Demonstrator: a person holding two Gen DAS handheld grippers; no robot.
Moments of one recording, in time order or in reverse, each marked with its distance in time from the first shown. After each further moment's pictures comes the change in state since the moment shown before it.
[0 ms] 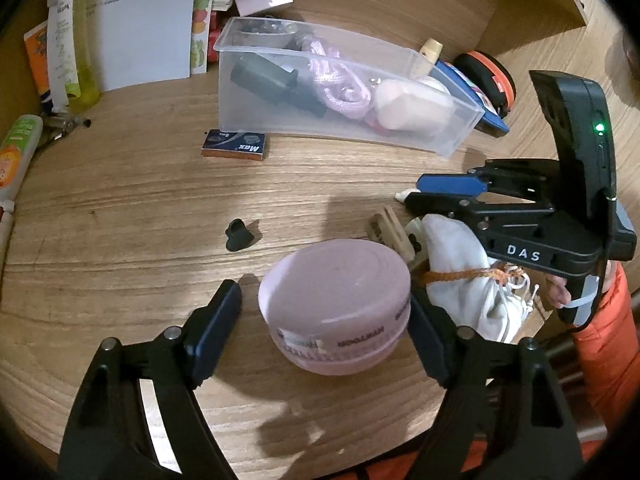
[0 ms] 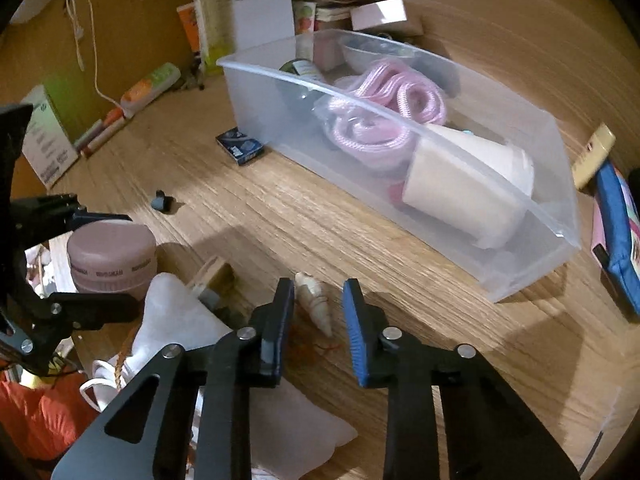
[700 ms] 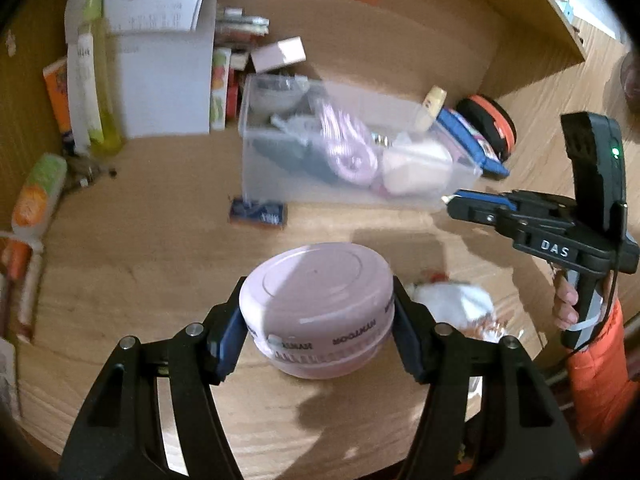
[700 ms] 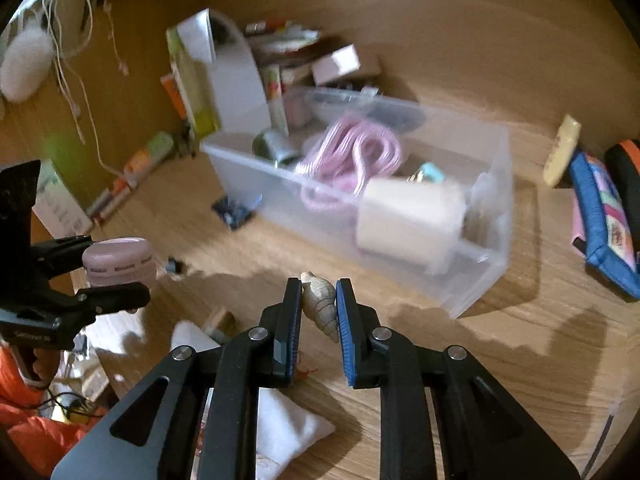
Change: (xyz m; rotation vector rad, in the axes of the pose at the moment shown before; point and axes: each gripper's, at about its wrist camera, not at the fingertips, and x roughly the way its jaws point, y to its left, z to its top) left arm -0.034 0.006 0.030 -0.009 -0.131 0.033; right arm -0.048 -0.031 0.010 0.153 -0.157 0.042
